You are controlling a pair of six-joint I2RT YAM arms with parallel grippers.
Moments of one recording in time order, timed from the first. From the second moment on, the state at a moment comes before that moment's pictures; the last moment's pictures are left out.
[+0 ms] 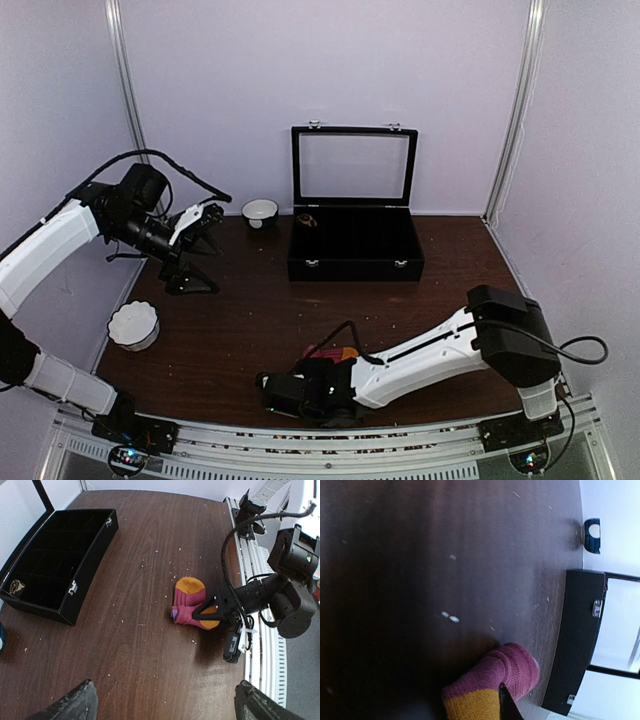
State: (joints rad) left arm -0.35 1.32 1.32 -1.07 0.79 0.85; right arm 1.46 2.10 1.35 -0.36 0.83 -0.35
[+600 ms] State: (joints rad) left arm -0.35 1.31 1.28 -1.07 0.77 0.87; right arm 1.53 2.21 1.53 -0.42 0.89 -0.08
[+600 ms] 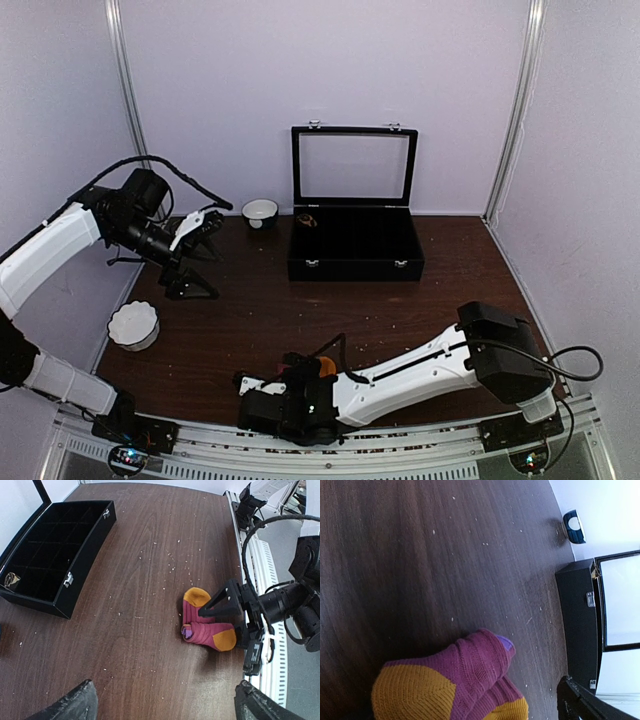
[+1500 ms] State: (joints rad) left arm -0.56 1.60 1.21 -1.08 0.85 0.90; right arm 1.55 1.89 1.21 -0.46 0.58 0.15
